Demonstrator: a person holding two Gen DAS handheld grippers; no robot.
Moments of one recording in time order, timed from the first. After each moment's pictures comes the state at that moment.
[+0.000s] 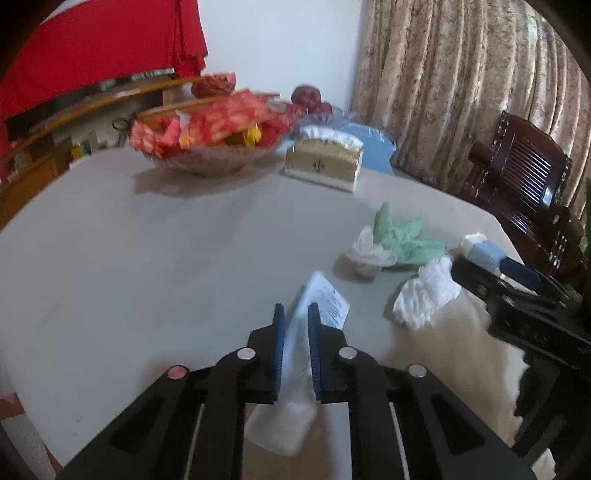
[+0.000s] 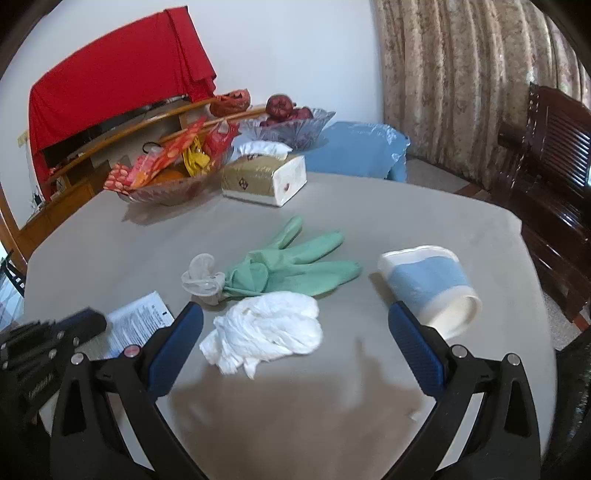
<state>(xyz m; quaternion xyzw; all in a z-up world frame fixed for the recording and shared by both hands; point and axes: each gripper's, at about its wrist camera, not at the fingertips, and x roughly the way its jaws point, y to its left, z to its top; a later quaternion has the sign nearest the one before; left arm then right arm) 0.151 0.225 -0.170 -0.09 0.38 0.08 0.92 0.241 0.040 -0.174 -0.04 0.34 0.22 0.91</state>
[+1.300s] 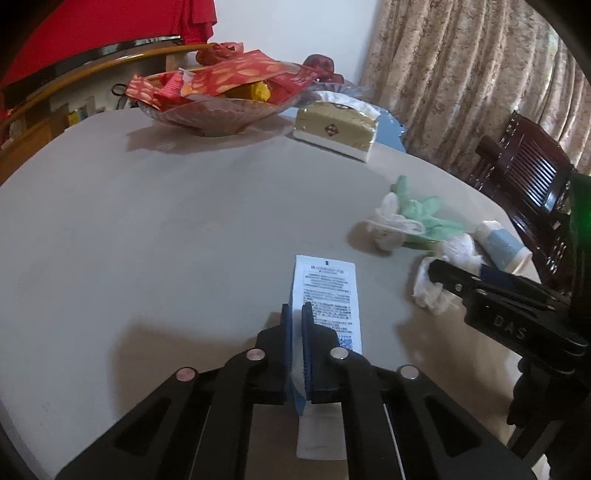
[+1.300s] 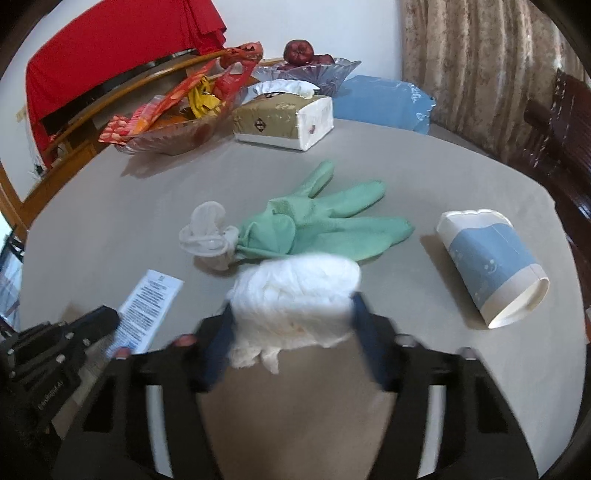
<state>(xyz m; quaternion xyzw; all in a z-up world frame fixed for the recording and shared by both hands) 0.161 0.237 -0.199 -0.13 0.41 0.07 0.90 0.258 0.069 -0.204 -0.06 0.42 0.25 0.87</state>
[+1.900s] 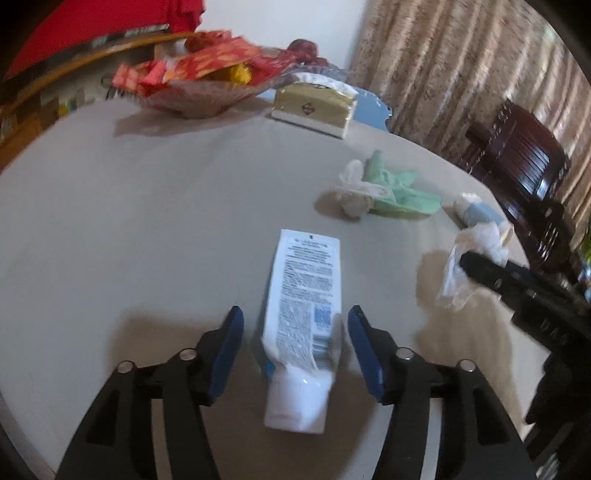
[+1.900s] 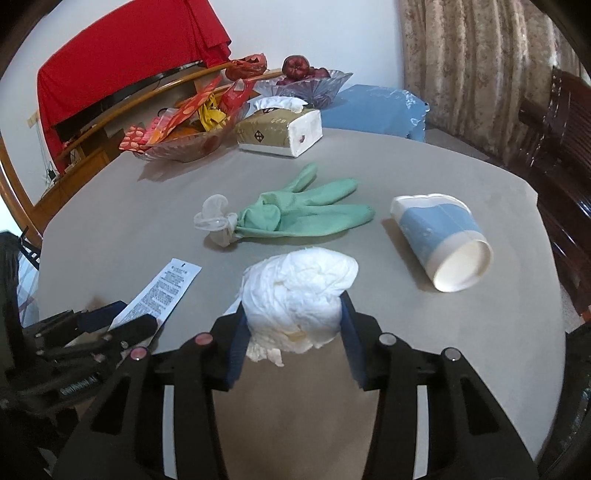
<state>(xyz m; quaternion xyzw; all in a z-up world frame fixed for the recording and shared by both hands) 0.151 0.206 -0.203 -0.11 0.43 0.06 0.89 0.223 0.021 -0.184 -0.04 0.40 0.26 0.88</state>
